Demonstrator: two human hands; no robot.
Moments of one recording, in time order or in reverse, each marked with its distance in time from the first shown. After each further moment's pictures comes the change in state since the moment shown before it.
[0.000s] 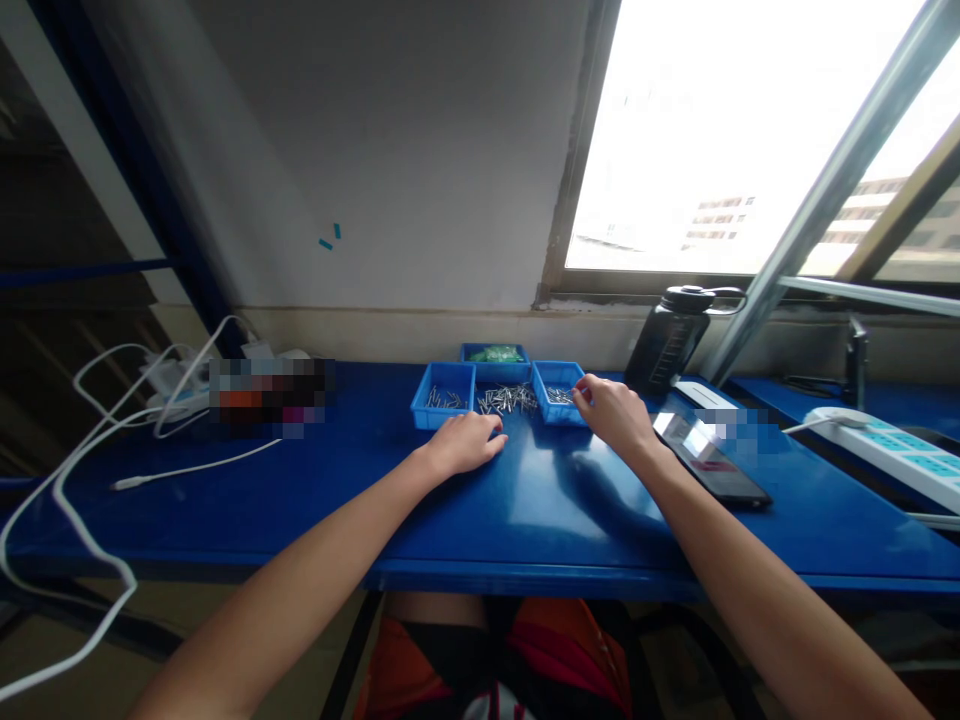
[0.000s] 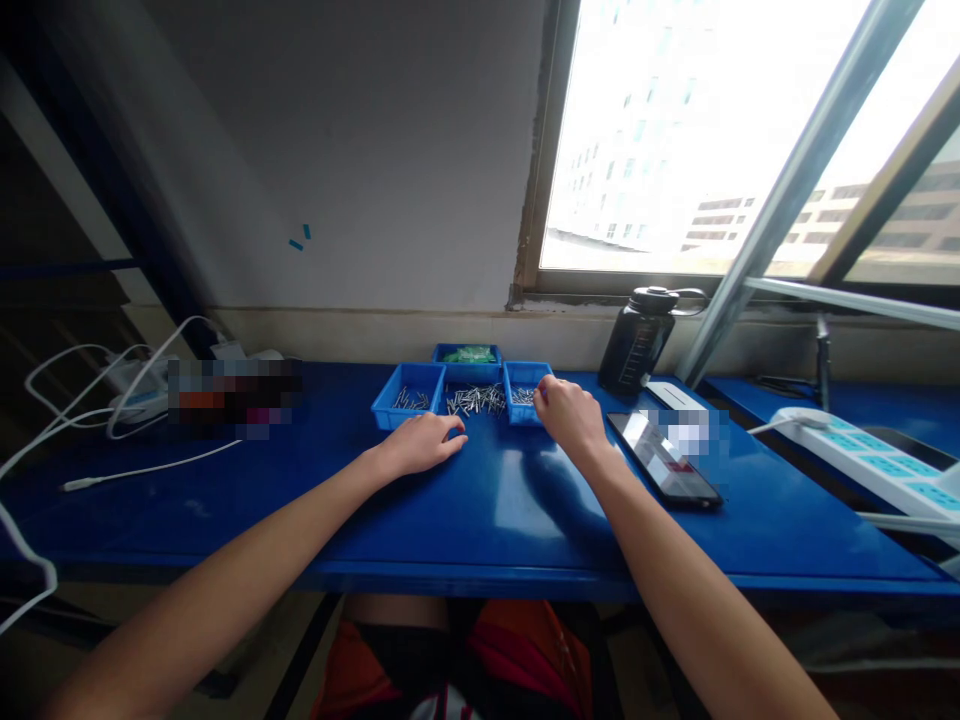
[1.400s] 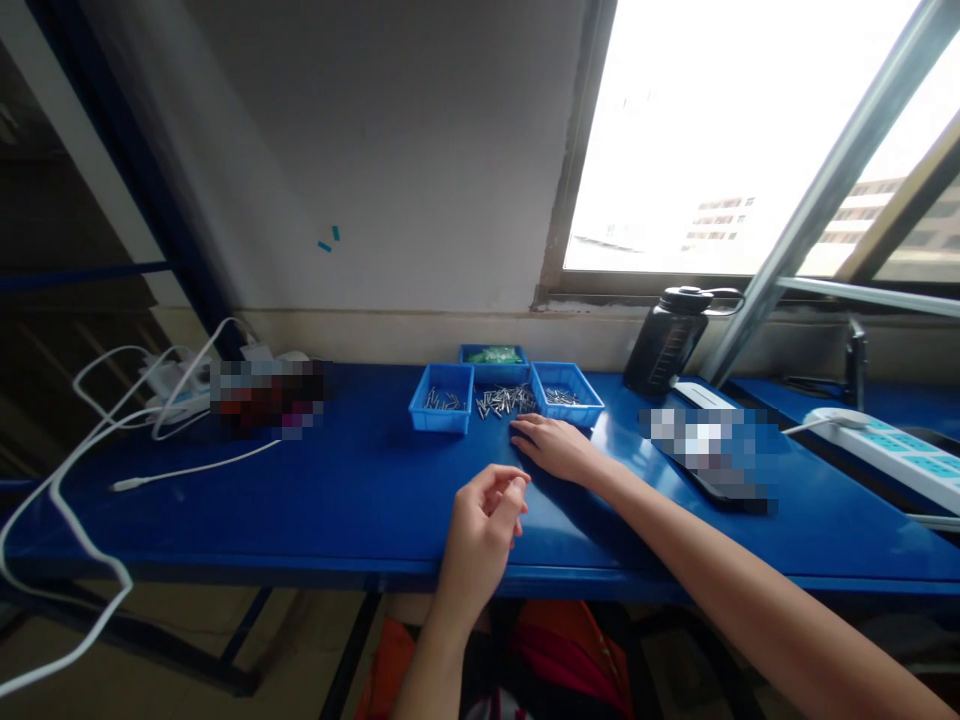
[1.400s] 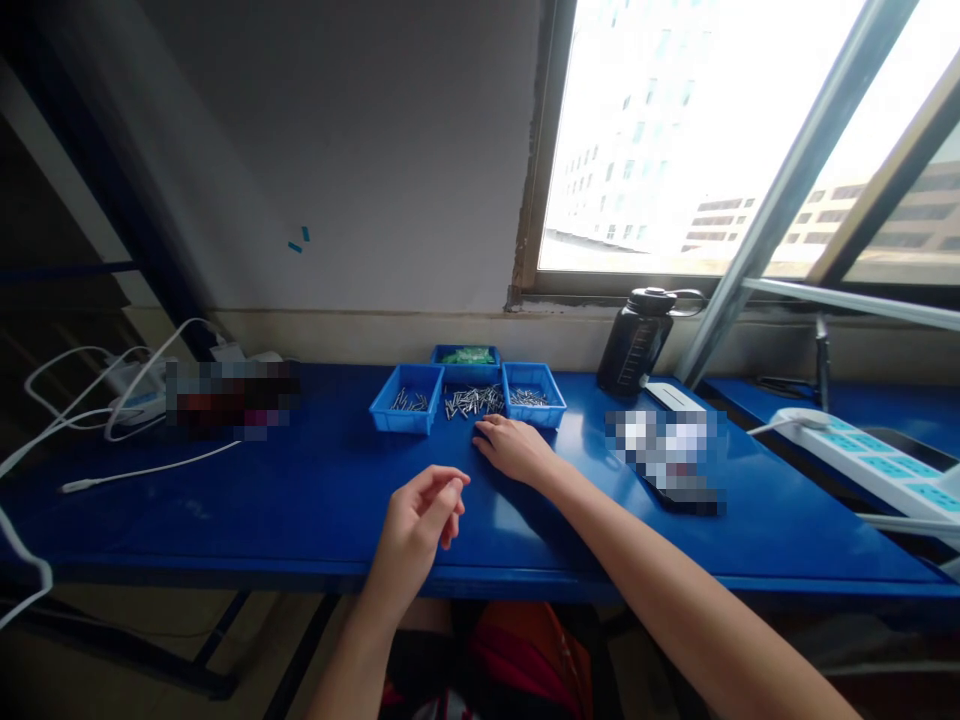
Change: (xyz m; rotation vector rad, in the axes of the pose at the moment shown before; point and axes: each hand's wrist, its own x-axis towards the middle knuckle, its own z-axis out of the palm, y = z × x) left_hand -0.079 0.087 0.024 -1.263 0.393 -0.297; right_hand -0.026 -0.043 0.034 0.127 -0.297 -0.491
